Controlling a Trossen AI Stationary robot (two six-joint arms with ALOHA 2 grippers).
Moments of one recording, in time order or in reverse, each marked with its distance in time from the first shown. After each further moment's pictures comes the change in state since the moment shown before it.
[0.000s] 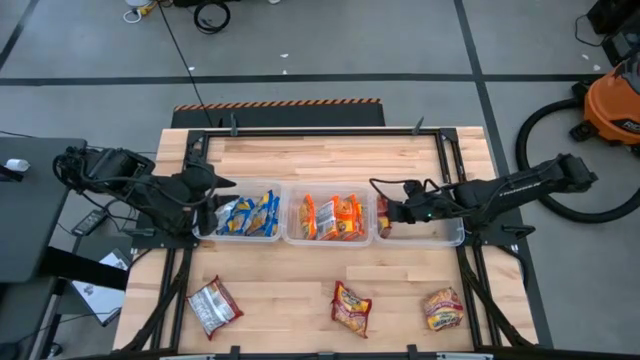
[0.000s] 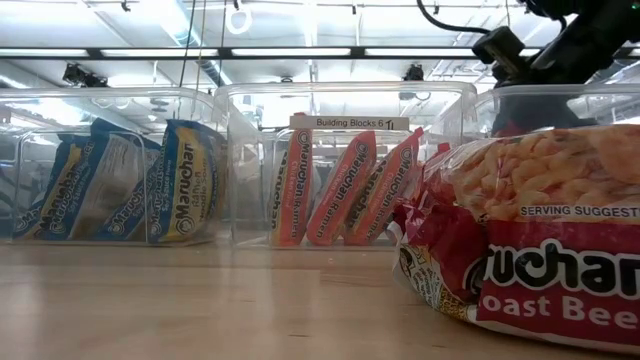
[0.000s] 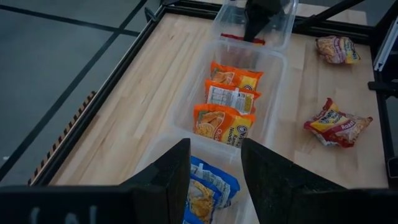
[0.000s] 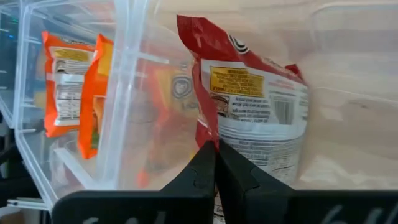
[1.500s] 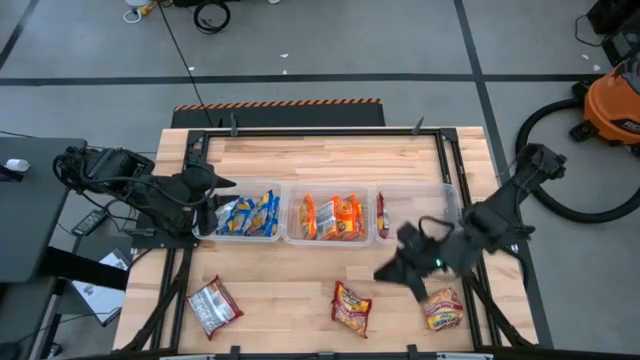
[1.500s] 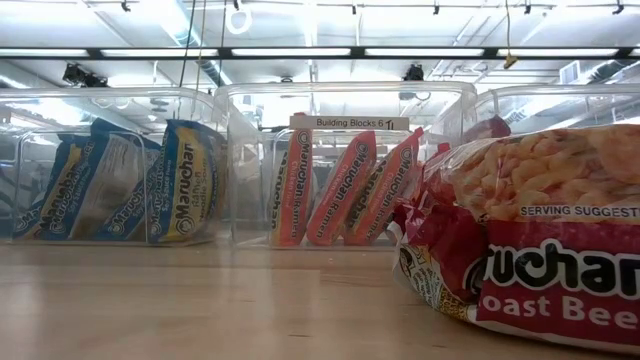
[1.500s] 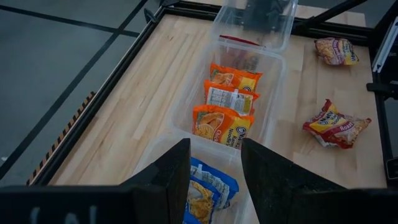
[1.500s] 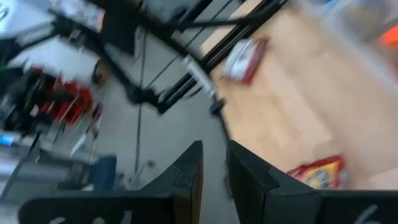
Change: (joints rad) left arm 0.000 0.000 0.000 0.005 0.000 -0.001; right arm 0.542 0.357 0.715 0.020 0.105 -0.412
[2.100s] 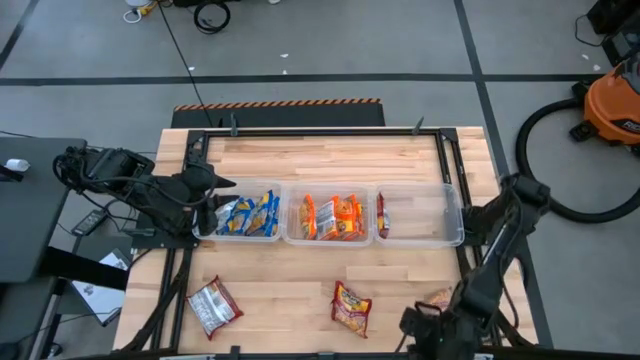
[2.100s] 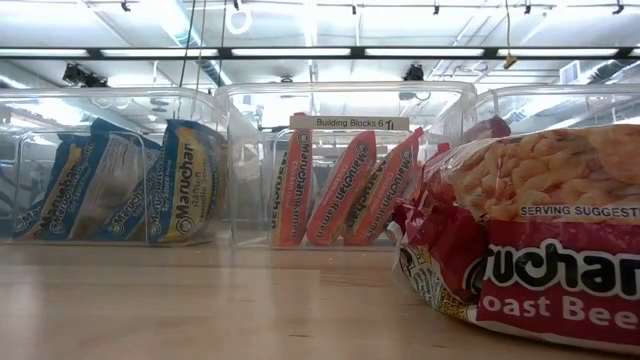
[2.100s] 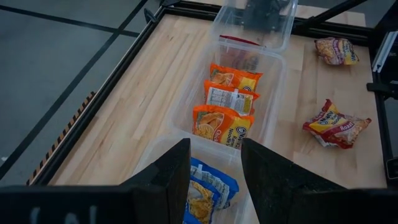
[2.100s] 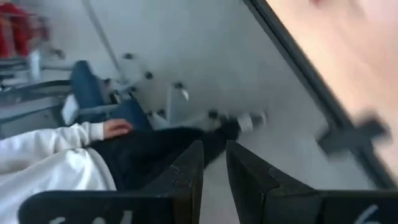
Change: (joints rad) left arm 0.000 0.000 0.000 0.000 0.000 0.000; right arm 0.305 0.388 0.027 0.031 -0.277 0.587
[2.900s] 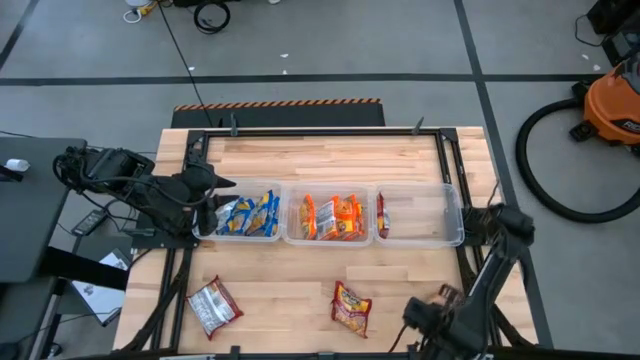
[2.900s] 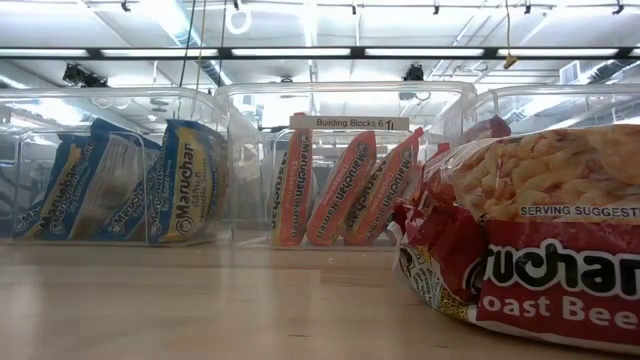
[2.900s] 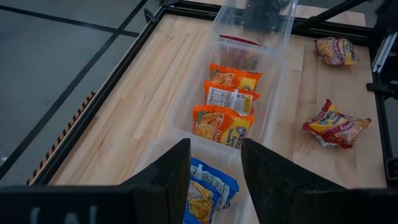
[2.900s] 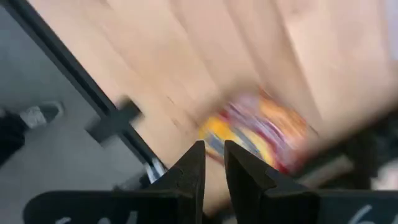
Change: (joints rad) left arm 0.000 0.000 0.000 0.000 0.000 0.000; right arm -0.014 0.288 0.434 -1.044 -0.146 -0.097
